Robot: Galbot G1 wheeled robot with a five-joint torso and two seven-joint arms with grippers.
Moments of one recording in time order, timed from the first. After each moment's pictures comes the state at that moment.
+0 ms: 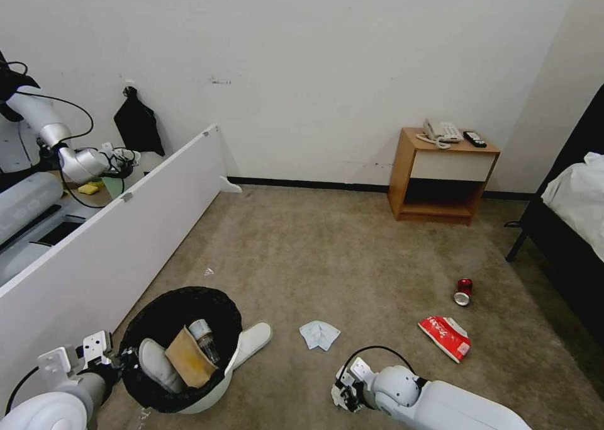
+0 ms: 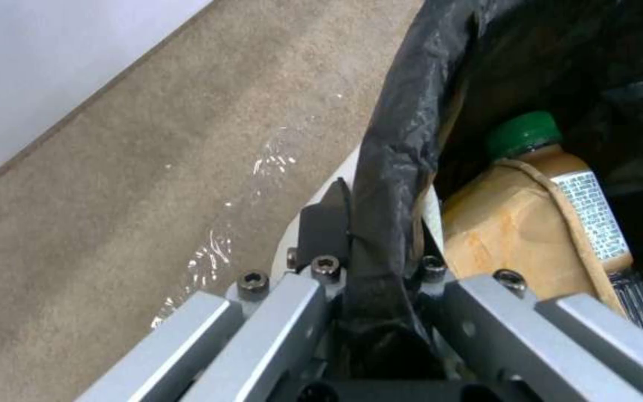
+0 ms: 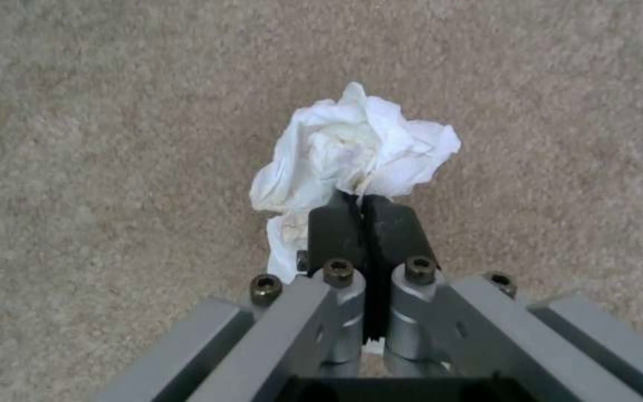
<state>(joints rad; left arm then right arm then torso) 1.50 -1.13 -0.84 -2.08 -1.04 0.74 -0.48 -0.57 0.98 -0.75 1.26 0.66 -0.55 -0.04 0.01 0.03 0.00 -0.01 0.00</state>
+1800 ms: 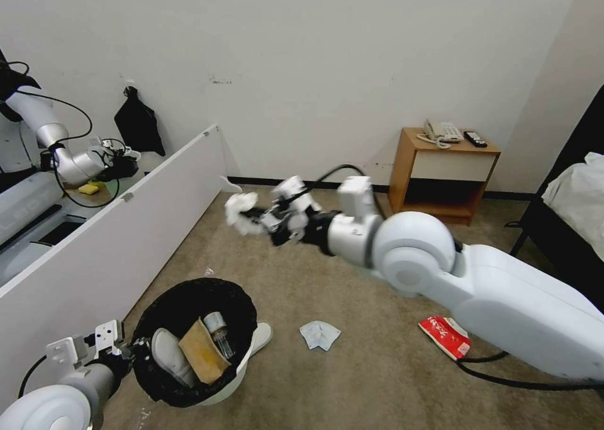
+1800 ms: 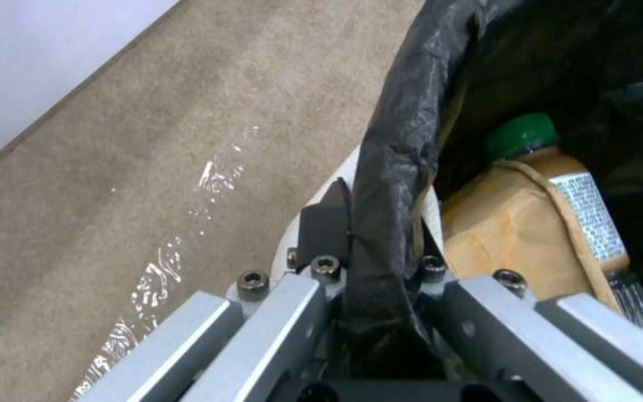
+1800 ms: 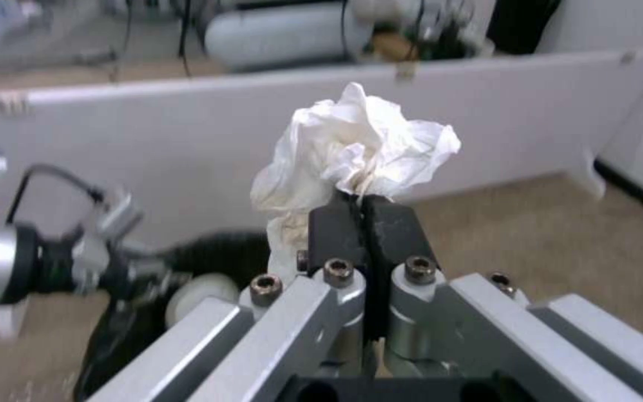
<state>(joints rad) 1.50 -1.08 -0.80 -2.17 -1.12 0.74 -0.50 0.05 0.94 -0.60 2.06 1.32 -0.65 0.24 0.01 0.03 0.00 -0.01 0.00</state>
